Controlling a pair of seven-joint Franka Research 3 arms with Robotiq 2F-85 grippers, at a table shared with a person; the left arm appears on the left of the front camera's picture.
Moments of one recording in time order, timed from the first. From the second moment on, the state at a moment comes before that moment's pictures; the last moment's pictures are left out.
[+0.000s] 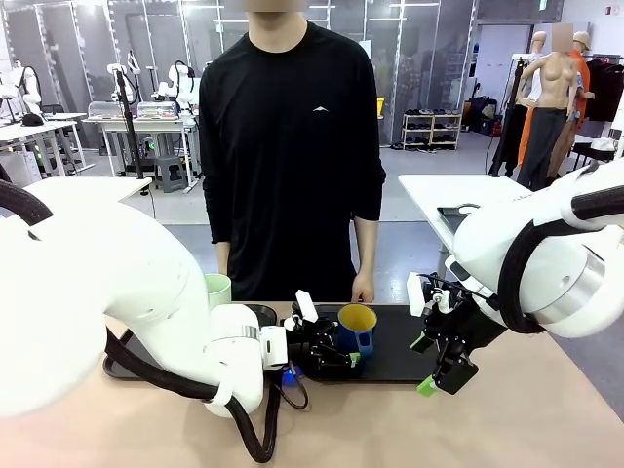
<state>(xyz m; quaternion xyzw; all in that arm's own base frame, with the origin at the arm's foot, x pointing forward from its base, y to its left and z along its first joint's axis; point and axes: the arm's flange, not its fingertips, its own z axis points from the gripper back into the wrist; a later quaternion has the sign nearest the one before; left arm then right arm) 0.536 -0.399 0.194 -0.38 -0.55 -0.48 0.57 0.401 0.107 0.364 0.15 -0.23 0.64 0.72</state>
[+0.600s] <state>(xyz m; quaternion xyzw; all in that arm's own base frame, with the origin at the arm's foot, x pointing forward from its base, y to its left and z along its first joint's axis) 0.539 -0.401 0.200 -0.39 -0.54 -0.47 0.57 0.401 0.107 0.364 0.15 -0.23 0.64 0.72</state>
